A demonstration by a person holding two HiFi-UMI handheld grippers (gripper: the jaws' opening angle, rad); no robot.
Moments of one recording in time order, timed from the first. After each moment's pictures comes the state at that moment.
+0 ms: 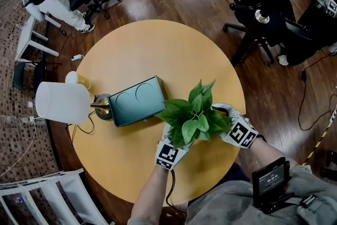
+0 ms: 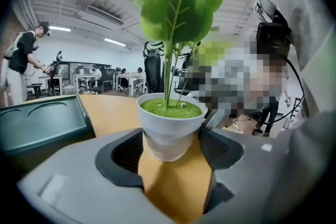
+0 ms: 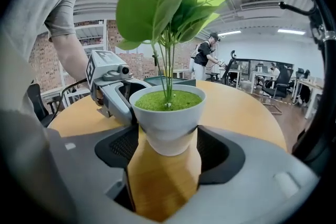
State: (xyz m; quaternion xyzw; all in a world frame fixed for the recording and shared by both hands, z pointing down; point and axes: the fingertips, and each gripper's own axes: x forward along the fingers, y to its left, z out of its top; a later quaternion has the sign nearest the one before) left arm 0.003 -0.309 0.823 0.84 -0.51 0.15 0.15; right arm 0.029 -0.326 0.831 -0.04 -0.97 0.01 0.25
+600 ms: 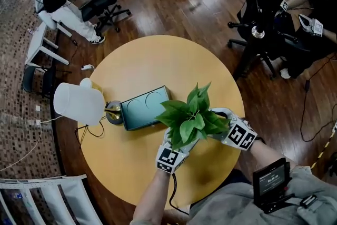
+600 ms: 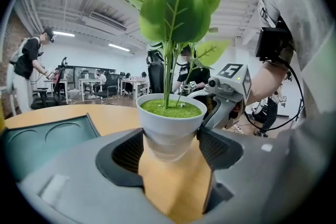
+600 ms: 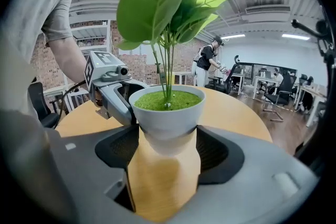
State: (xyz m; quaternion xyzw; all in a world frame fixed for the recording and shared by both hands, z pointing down) left arm 0.005 -0.313 0.780 0.82 -0.53 0.13 0.14; right arm 0.029 -0.330 0.789 -0.06 -0.97 0.00 0.24
